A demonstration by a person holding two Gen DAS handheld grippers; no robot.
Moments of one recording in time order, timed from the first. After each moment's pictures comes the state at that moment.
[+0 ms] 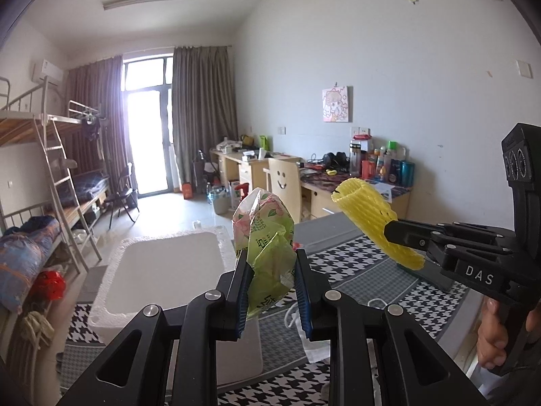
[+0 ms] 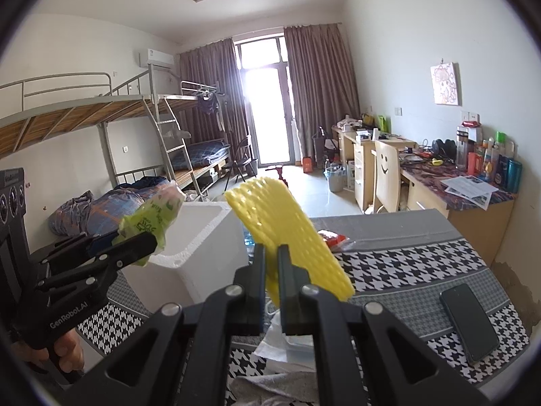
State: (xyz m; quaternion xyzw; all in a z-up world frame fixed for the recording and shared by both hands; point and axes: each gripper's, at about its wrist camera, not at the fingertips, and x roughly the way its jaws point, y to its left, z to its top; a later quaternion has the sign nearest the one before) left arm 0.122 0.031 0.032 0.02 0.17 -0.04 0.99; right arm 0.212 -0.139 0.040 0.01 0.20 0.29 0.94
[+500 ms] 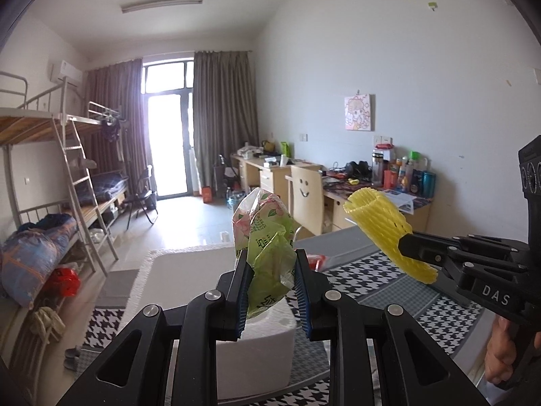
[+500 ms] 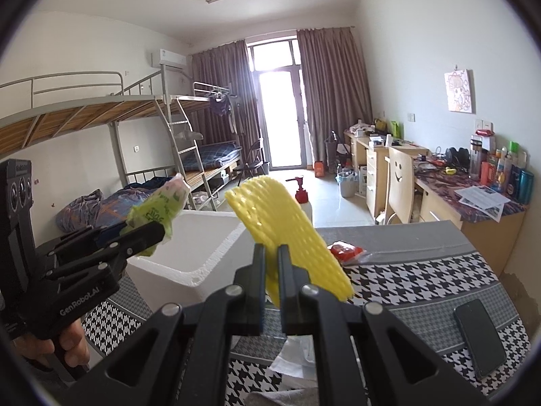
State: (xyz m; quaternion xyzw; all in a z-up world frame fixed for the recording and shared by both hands) left arm 0.135 0.052 0.042 0.01 0.15 0.01 0.99; right arm 0.217 -0.120 0.049 0.01 0.19 0.32 0.93
